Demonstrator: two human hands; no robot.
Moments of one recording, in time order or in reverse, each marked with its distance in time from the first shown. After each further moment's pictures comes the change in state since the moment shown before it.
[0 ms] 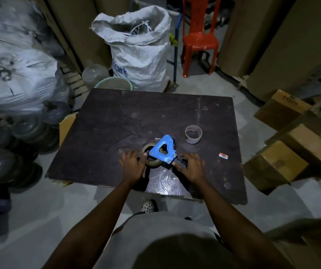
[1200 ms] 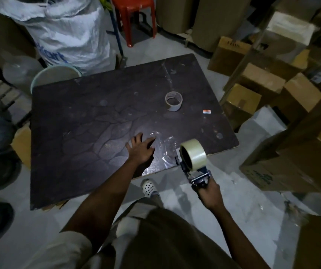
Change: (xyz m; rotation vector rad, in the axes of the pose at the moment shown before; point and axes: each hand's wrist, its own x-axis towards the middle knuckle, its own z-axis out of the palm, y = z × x) left_hand 0.054 -0.029 0.046 0.394 -0.621 0.419; right_hand -0.218 -0.041 0.064 0.508 0.145 0.775
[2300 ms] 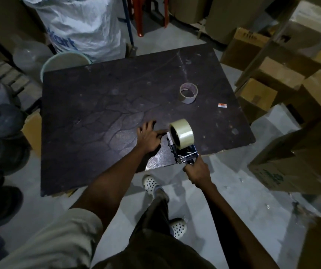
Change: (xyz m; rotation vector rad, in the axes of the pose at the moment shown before) left_hand 0.024 -0.020 -0.003 0.169 0.157 0.175; right_hand 0.043 -0.065 0.072 -0.117 -0.033 0.031
